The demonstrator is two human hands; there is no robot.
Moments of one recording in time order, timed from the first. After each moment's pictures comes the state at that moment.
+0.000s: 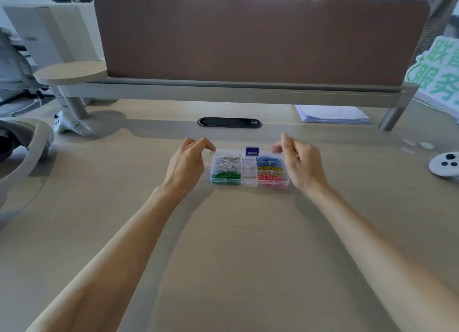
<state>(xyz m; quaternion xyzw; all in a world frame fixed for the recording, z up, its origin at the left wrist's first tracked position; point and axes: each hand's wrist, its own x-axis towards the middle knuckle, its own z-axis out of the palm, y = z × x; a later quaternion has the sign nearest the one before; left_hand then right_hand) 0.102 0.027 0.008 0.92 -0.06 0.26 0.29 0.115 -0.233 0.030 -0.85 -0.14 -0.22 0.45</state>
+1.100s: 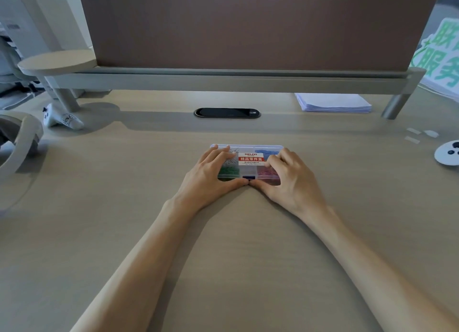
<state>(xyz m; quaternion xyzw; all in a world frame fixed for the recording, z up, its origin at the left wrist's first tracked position) 0.076 -0.015 -0.008 0.96 -0.09 0.11 0.26 0.088 -0.227 -0.009 -0.91 -0.24 -0.27 0.20</state>
